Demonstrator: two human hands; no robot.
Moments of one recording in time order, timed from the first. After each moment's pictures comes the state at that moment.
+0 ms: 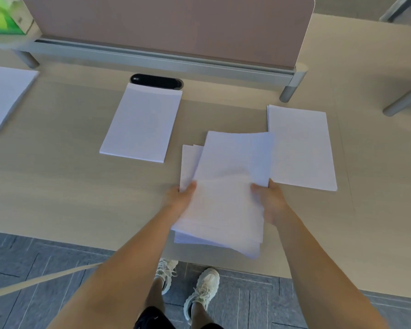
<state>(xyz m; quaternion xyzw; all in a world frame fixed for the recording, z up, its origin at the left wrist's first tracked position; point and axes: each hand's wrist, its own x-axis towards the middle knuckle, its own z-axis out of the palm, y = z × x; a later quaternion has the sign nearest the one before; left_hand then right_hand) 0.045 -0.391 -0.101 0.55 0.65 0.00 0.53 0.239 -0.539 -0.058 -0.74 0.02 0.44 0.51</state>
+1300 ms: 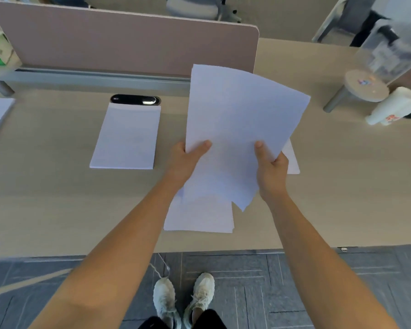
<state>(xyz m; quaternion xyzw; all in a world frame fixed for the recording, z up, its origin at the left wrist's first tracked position) 0.070 -0.404 0.069 0.62 0.32 0.25 0.68 0.185 -0.560 0.086 -0.66 -0.13 0.18 0.72</state>
